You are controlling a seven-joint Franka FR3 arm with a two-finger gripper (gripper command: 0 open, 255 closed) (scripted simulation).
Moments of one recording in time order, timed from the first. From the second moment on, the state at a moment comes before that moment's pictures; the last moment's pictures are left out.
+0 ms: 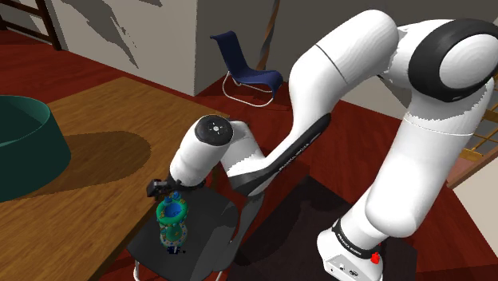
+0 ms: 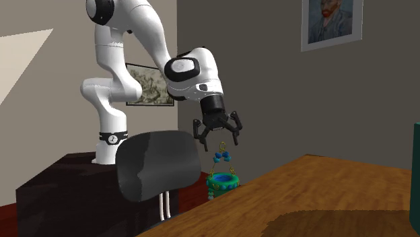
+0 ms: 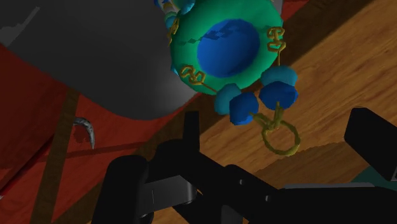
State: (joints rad) arm -0.10 0.26 0.68 -2.33 -0.90 2.76 1.73
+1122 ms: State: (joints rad) arm -0.02 0.35 0.59 -2.29 -1.08 2.78 1.88
